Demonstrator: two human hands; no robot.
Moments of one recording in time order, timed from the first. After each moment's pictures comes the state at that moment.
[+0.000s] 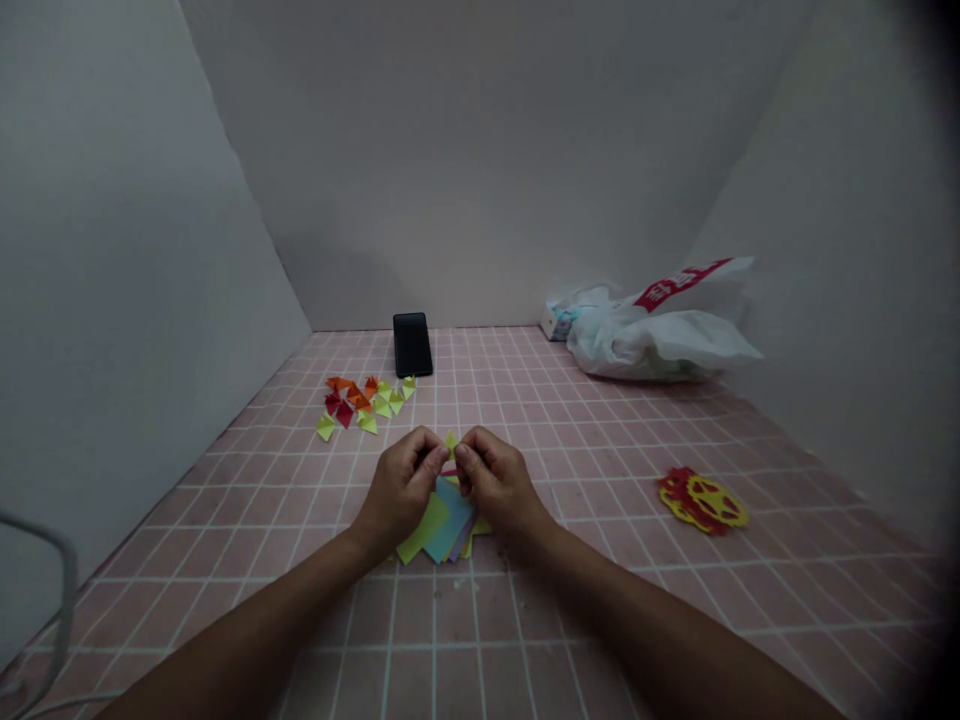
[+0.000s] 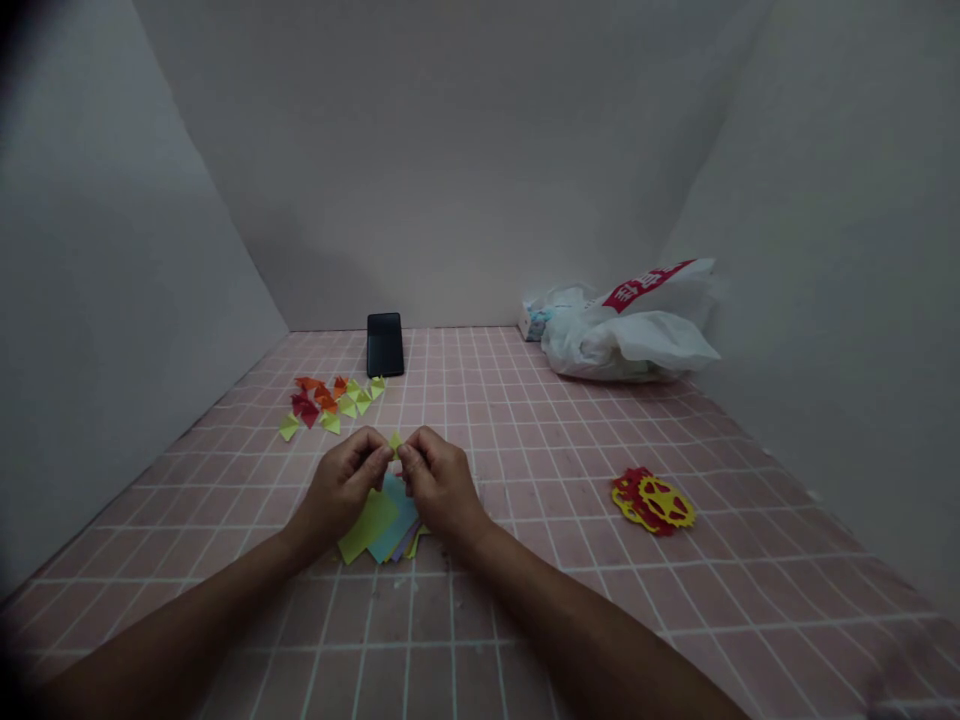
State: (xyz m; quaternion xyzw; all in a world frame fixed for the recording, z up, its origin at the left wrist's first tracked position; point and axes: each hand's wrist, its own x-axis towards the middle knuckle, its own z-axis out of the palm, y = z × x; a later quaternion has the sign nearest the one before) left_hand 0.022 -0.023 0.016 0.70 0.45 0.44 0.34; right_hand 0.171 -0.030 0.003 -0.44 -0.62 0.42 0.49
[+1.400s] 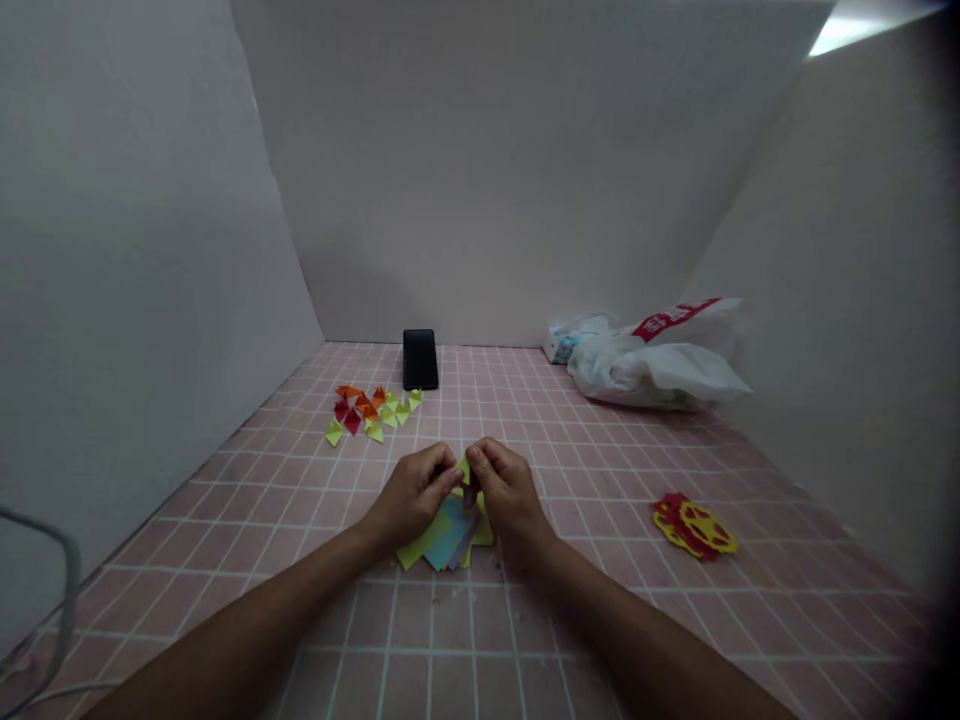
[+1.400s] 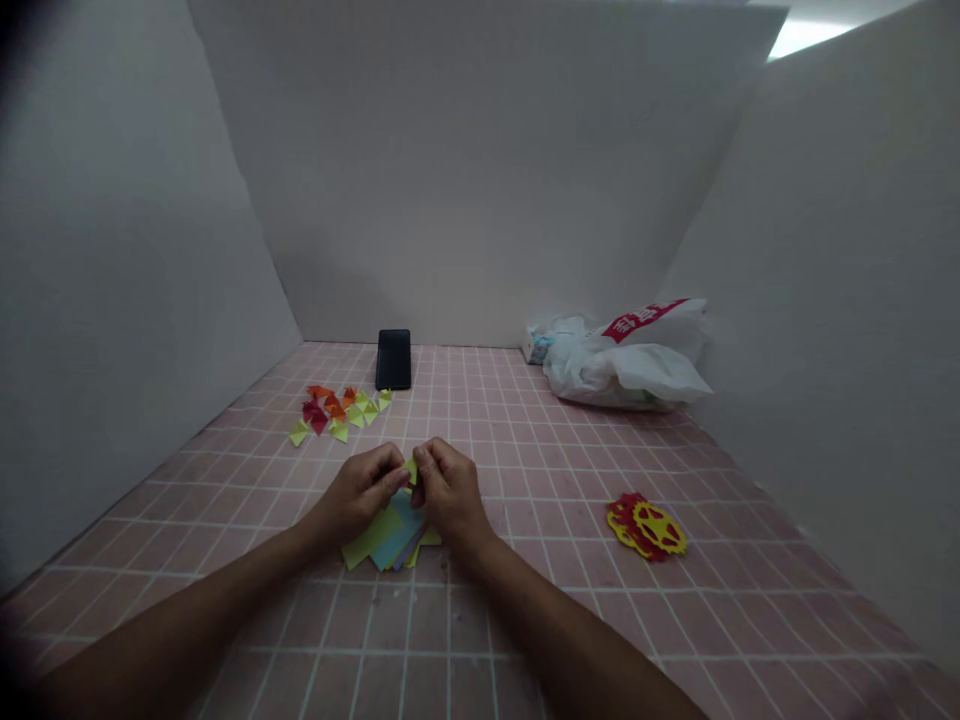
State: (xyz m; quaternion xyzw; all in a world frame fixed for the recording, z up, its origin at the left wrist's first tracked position) left_hand 0.023 -0.022 0.018 0.75 0.40 0.38 0.37; right_hand 0.171 -0.027 0.001 -0.44 -0.59 0.43 0.52
